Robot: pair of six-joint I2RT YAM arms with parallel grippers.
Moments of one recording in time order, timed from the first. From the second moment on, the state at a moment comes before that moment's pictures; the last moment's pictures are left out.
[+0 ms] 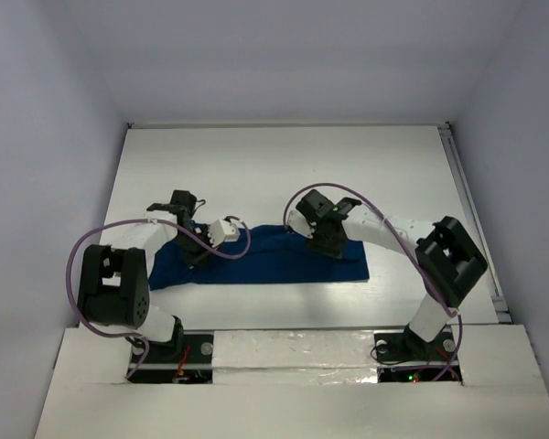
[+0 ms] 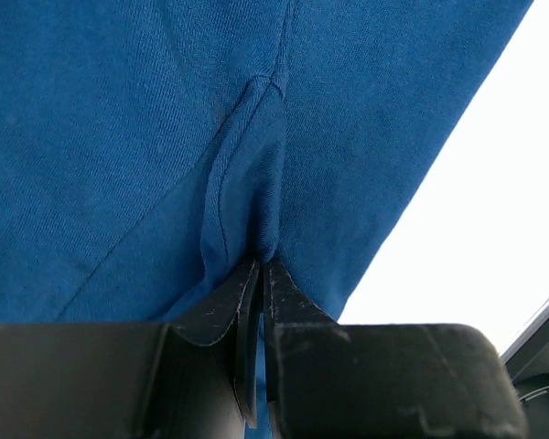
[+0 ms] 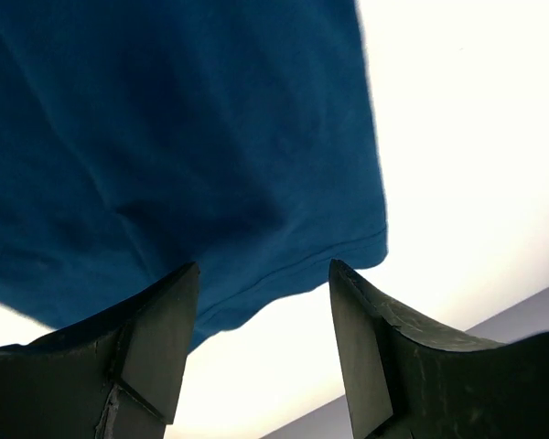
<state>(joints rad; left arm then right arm) -0.14 1.47 0.82 -0.82 0.39 1.01 0.76 1.72 1.15 -0.73 0.31 -0.55</state>
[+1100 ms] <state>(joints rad) -0.15 1.51 0.83 -0.80 0.41 0.99 0.76 1.74 1.07 -0.83 0.22 -0.58</state>
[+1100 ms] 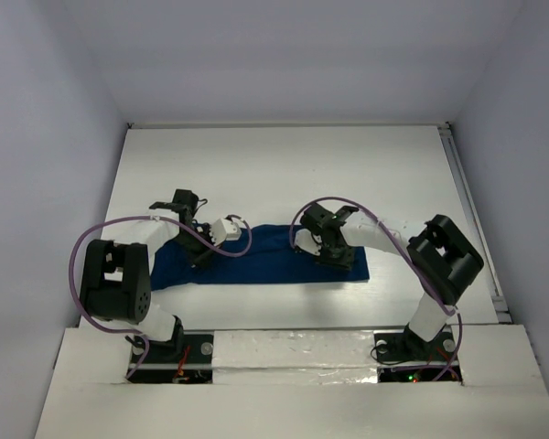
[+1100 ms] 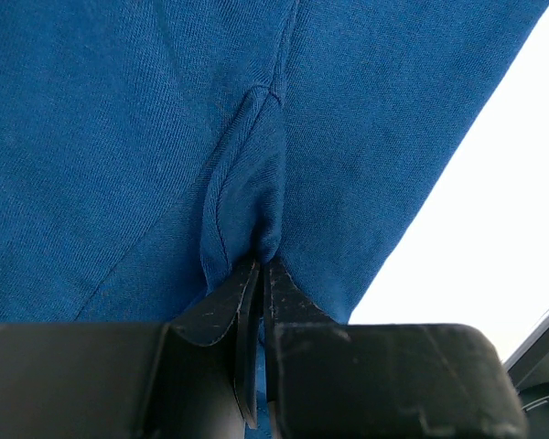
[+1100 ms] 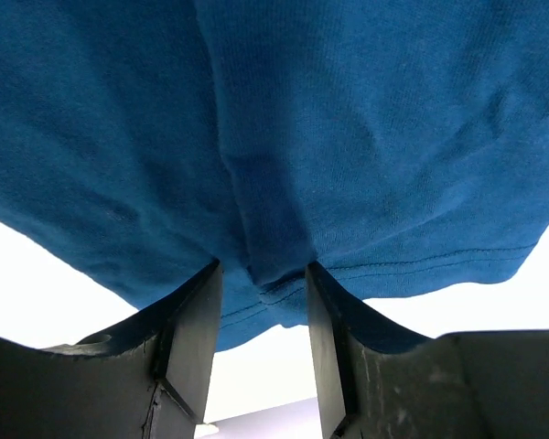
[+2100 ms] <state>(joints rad) -0.15 1.52 0.83 -0.80 0.41 0.99 0.76 1.79 1.12 -0.80 0.23 -0.58</state>
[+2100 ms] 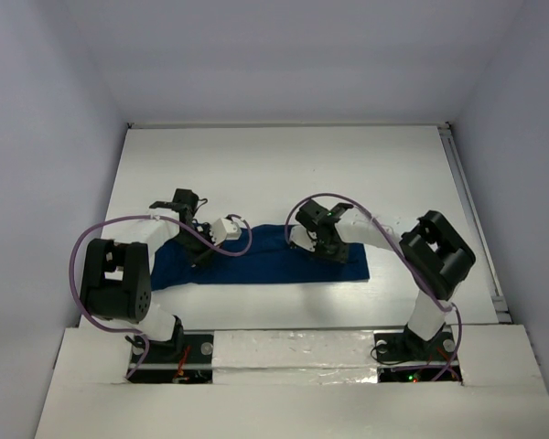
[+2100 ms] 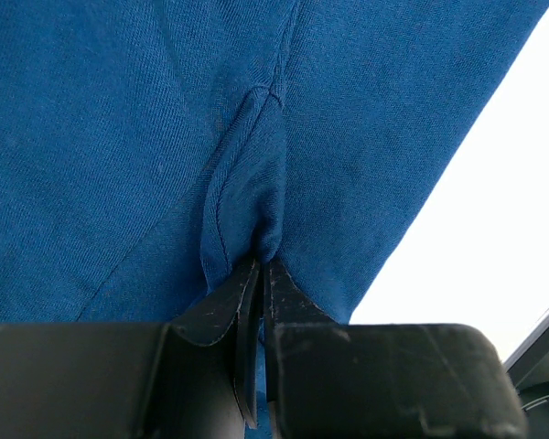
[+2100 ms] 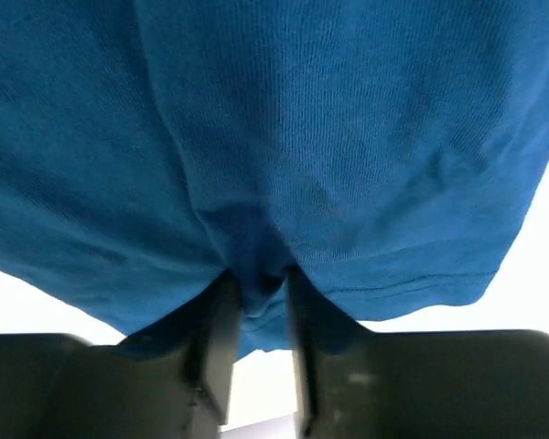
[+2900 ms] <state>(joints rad) -0.15 1.52 0.83 -0.81 0.41 0.99 0.76 1.68 1.11 -0.82 0.26 -0.58</state>
